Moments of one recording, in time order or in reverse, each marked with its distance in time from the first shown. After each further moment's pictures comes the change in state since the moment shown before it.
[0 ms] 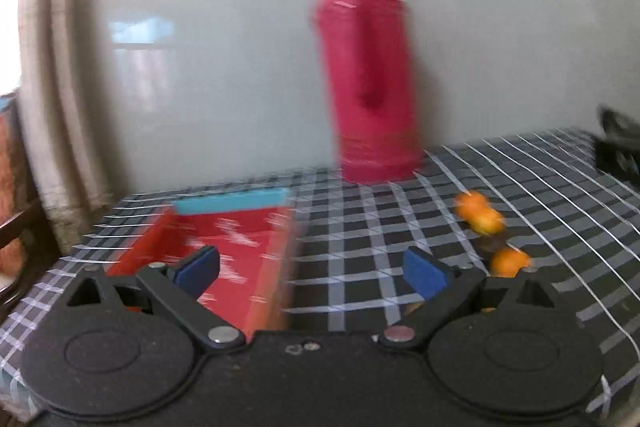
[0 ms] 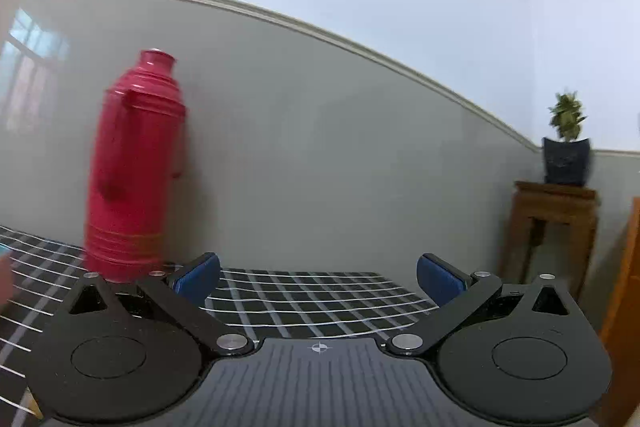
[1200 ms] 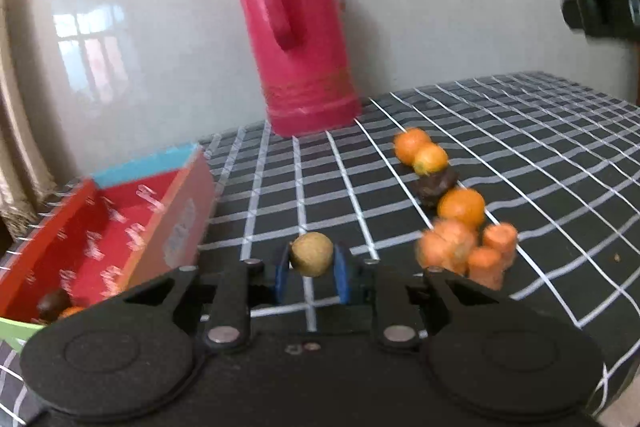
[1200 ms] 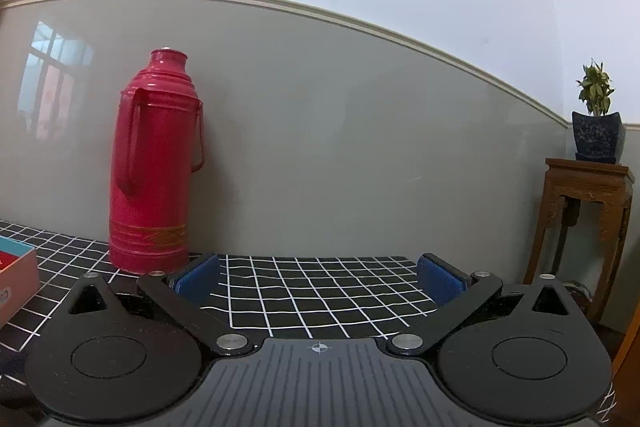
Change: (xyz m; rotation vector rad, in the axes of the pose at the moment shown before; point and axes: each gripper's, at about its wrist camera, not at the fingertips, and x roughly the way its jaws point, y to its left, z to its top) left arm 0.034 -0.037 -0.023 0.062 0.068 -0.056; right arm -0.002 -0.037 0.005 0.051 0.043 0.135
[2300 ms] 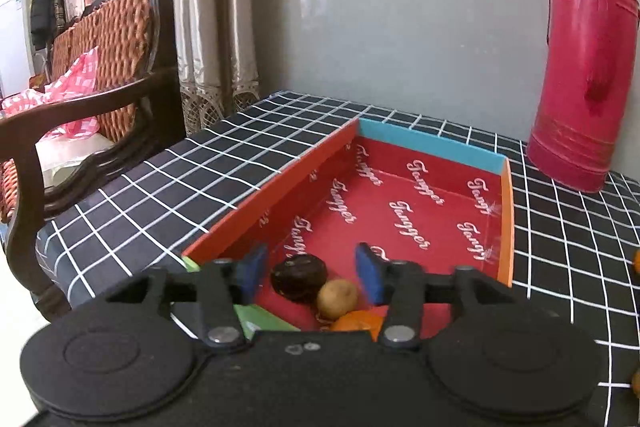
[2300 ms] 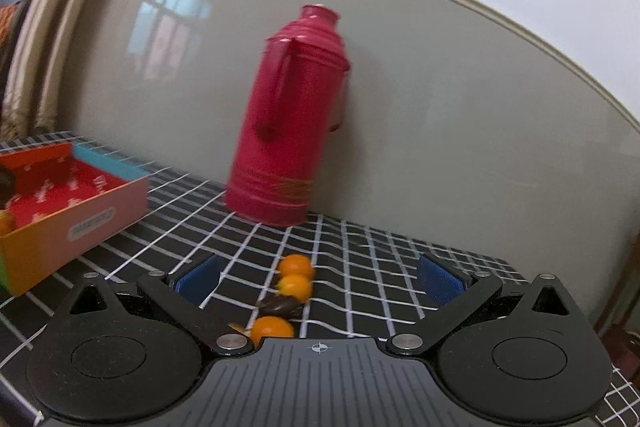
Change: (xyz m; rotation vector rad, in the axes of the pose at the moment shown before) left arm -0.010 0.149 0.003 -0.479 0.157 0.452; right arm -0.004 0.061 -0.023 -0.207 0.084 0.343
